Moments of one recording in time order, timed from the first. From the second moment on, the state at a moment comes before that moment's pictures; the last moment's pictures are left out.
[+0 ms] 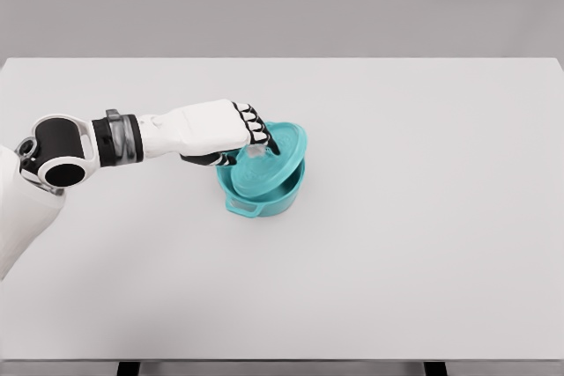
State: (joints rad) left arm -0.58 0.51 -0.52 -1.58 -0.56 -0.61 -0.61; right arm 0.01 0.00 -0.30 0.05 0.25 -0.01 0.09
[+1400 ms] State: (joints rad) left arm -0.31 0.78 -0.06 -1.64 -0.41 -0.61 -0.61; right arm 0.01 0.00 -0.30 0.05 0.25 -0.01 0.09
